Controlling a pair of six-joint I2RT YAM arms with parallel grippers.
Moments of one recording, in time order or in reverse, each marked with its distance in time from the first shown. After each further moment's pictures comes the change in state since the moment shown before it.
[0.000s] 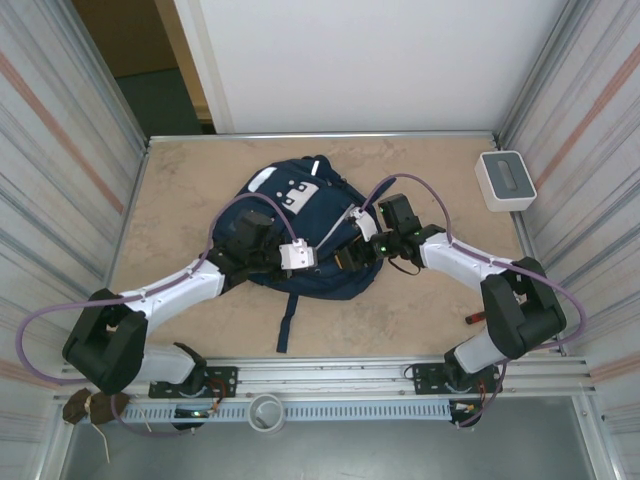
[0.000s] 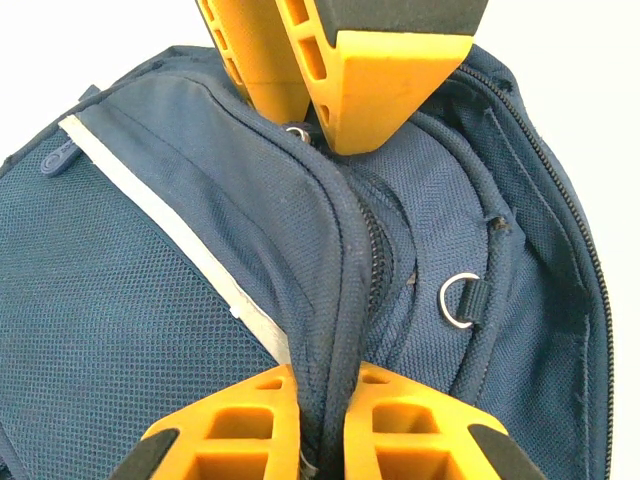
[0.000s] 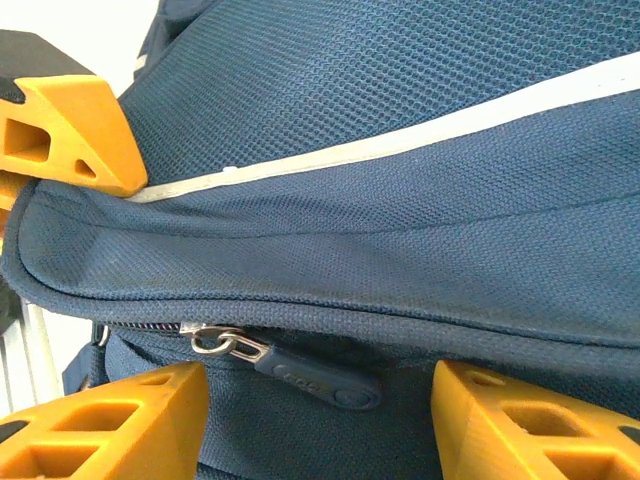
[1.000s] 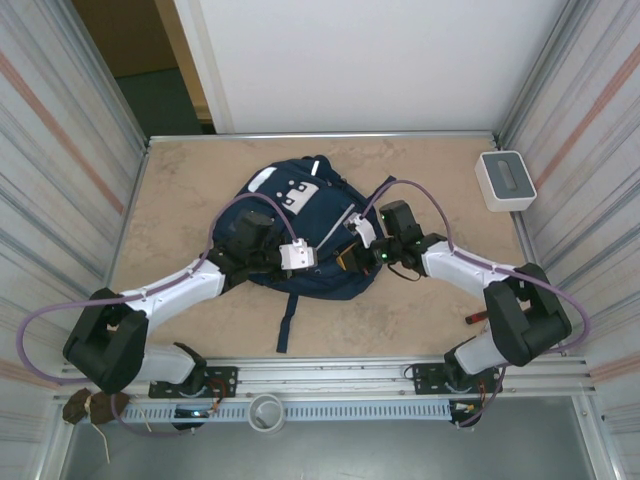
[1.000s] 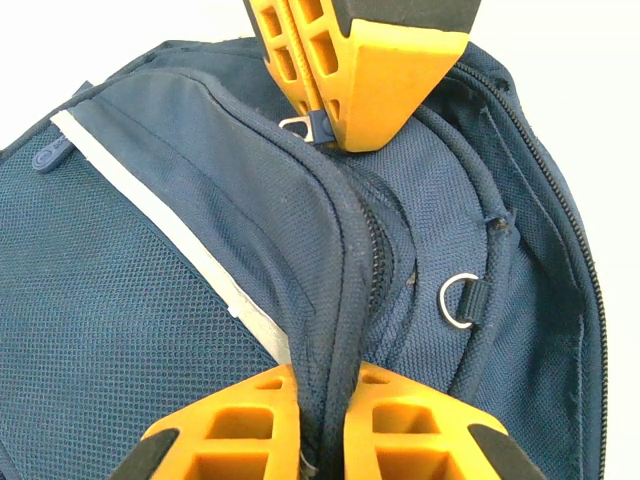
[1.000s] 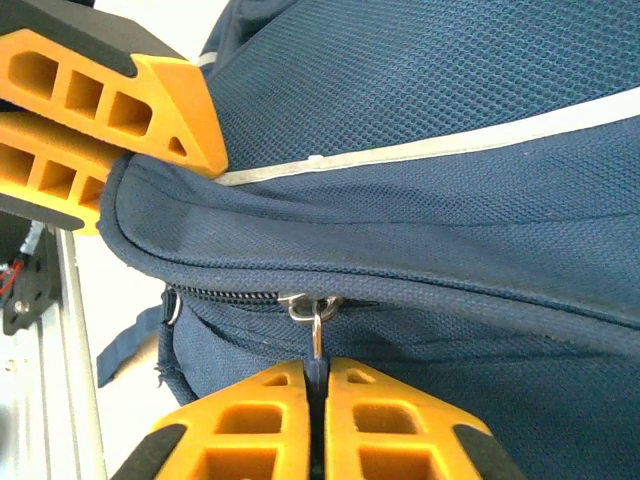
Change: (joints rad) left arm 0.000 0.005 0.000 -0.002 0.005 -0.008; right arm 0.018 -0.050 -0.089 0.108 -0.058 0.008
